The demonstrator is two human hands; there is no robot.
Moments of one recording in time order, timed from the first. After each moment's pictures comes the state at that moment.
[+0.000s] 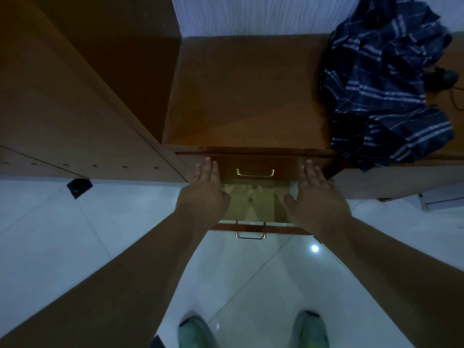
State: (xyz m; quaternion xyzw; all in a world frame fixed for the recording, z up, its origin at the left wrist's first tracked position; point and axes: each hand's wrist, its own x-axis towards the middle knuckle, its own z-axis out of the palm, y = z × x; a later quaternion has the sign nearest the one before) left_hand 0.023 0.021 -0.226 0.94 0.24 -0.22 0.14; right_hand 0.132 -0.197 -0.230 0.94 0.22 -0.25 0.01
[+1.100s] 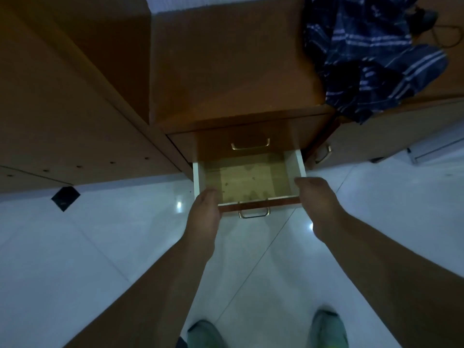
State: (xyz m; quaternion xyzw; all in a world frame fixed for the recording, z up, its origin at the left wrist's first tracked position) left_hand -0.045 -0.009 -0.257 0.53 0.51 -0.07 0.67; right_hand 0.057 -0.201 -0.243 0.79 -0.22 -0.30 -0.50
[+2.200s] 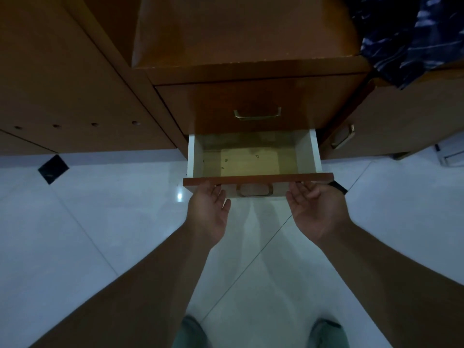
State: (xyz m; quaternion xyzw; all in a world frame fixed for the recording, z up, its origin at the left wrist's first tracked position) left_hand -0.061 -0.030 -0.365 0.30 0.51 0.01 0.81; right_hand 0.031 -0.226 -0.357 0.35 -0.37 -0.31 -0.81
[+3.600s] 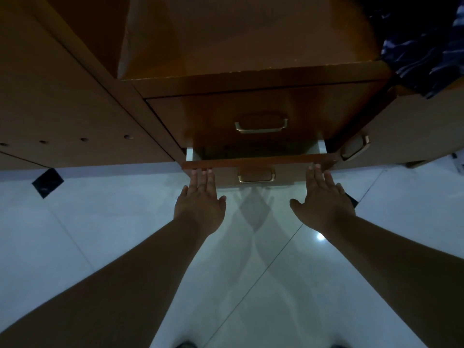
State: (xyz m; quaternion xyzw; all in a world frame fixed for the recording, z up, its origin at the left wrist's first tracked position) left_hand -0.028 0.031 -0.413 0.95 0.17 -0.27 0.04; right_hand 0.093 -0.225 -0.417 0.95 0.17 -0.28 -0.01
